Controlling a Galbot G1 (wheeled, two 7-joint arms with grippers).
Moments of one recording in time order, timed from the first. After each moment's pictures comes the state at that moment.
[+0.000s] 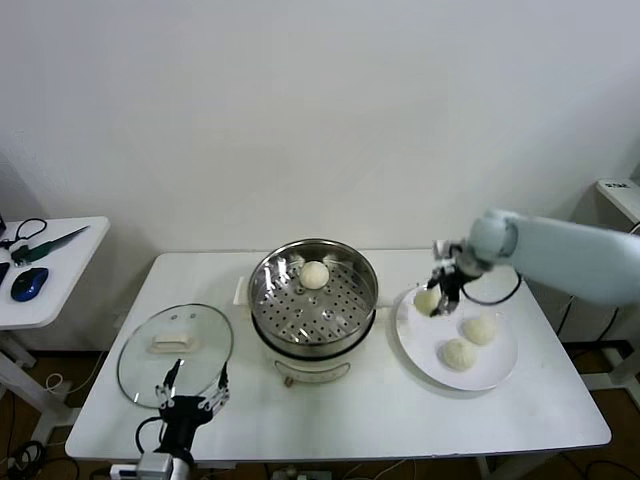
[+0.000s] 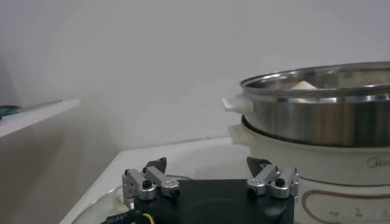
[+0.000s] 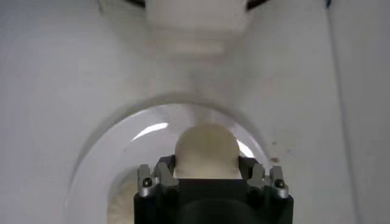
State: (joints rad) left arm 1.70 -1.44 -0.55 -2.03 0.00 0.01 -0.07; right arm 0.77 0.86 -1.70 1.23 0.72 -0.26 -0.88
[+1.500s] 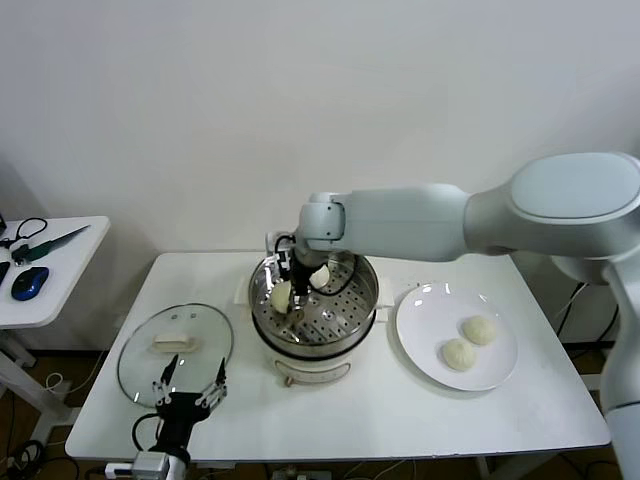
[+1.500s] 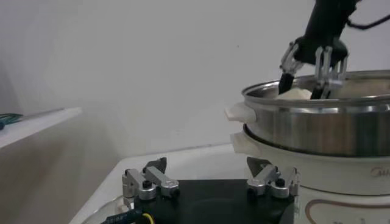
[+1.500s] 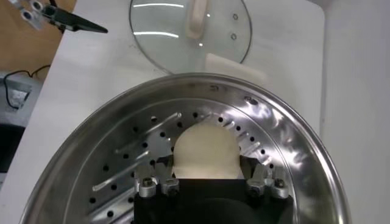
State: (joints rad) left arm 1.71 -1.42 -0.56 -2.04 -0.02 0.00 -0.07; right arm 0.66 1.46 -1.65 1.18 0.98 -0.44 -0.62
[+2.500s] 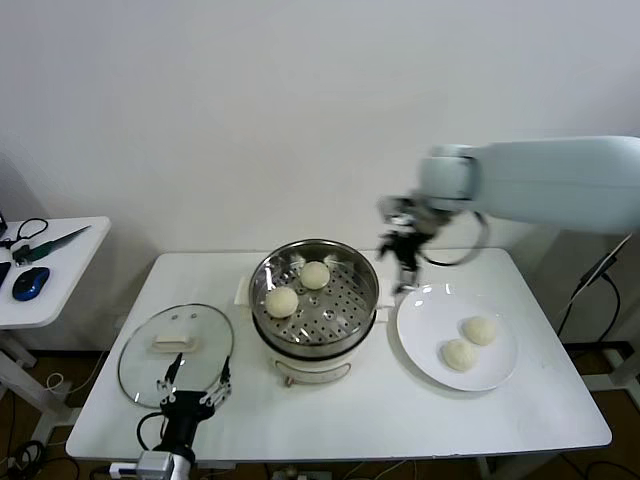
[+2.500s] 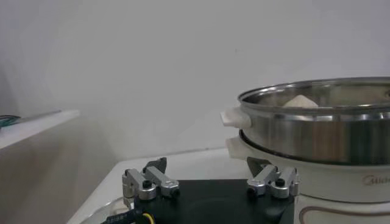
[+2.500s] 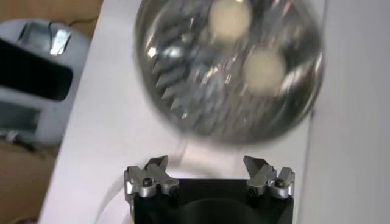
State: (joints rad) left arm 1.71 -1.44 -0.55 -2.05 0.00 0.00 -0.07; right arm 1.06 0.86 -1.96 1.53 0.77 -0.27 -0.87
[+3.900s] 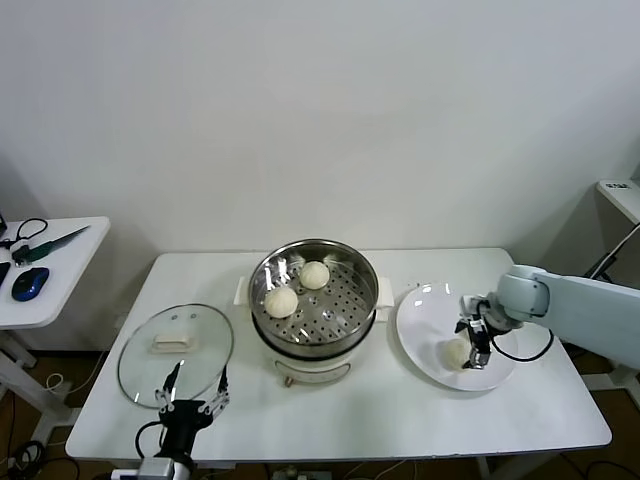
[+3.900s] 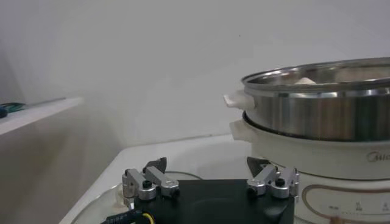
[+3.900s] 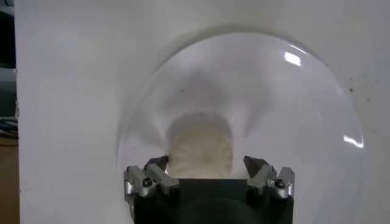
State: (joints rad) left arm 1.72 -1.46 -0.56 -2.03 0.01 0.00 -0.07; right arm 0.34 0.65 -1.48 1.32 0.39 -0.34 -0.77
